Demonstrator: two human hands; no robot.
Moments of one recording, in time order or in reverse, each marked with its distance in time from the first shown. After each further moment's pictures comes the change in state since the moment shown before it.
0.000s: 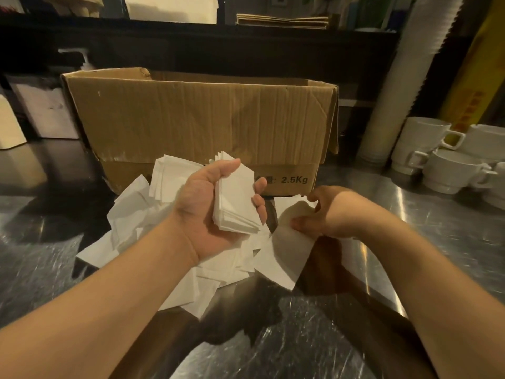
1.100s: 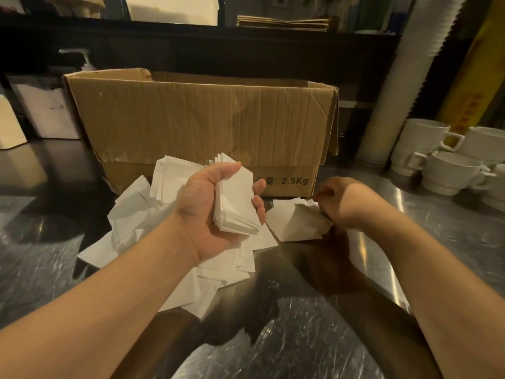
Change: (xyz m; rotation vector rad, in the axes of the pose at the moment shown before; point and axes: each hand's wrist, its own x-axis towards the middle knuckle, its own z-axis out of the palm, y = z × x) left_hand -0.001 -0.001 0.006 0.017 0.079 0.030; right_hand -0.001 0.002 -0.015 0.177 0.073 0.084
